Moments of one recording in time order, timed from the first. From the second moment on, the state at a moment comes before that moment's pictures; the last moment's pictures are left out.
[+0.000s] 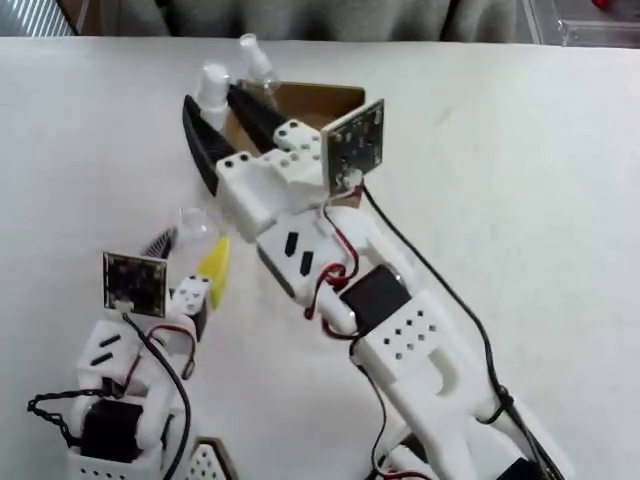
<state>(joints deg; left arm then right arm) 2.4 -103.8 80.6 51.2 0.0 -41.2 -34.8 31.7 4.4 -10.9</state>
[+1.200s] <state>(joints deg) 2.4 -103.8 80.6 51.2 0.0 -45.3 -34.8 33.2 17.3 -10.9</state>
